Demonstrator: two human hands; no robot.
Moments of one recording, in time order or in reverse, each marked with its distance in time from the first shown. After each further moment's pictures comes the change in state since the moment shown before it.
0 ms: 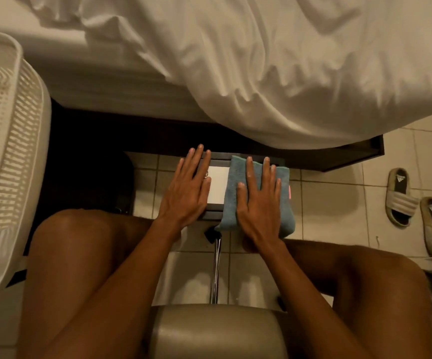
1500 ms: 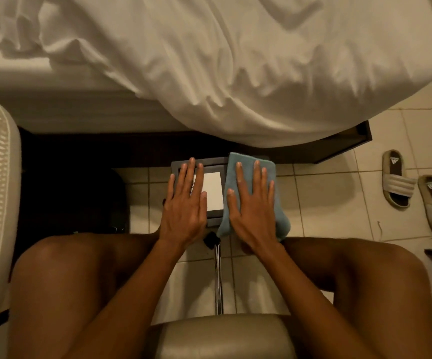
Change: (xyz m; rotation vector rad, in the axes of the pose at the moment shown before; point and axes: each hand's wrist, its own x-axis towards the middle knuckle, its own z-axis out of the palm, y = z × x) left_hand -0.007 0.022 0.013 0.194 -0.021 -0.016; right_hand 0.000 0.007 -0.002 -0.081 -0.029 0.022
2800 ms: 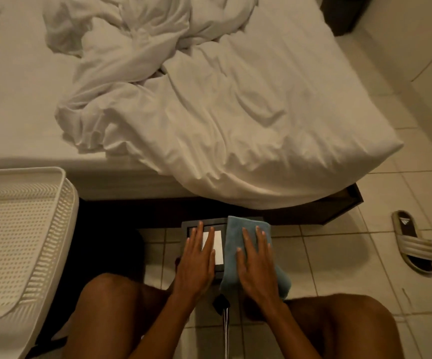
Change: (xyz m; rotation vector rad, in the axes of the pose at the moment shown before) left_hand -0.003 0.025 -0.011 -0.081 -0.059 -0.113; right_hand -0.009 0.012 -0.027 0.276 -0.040 0.004
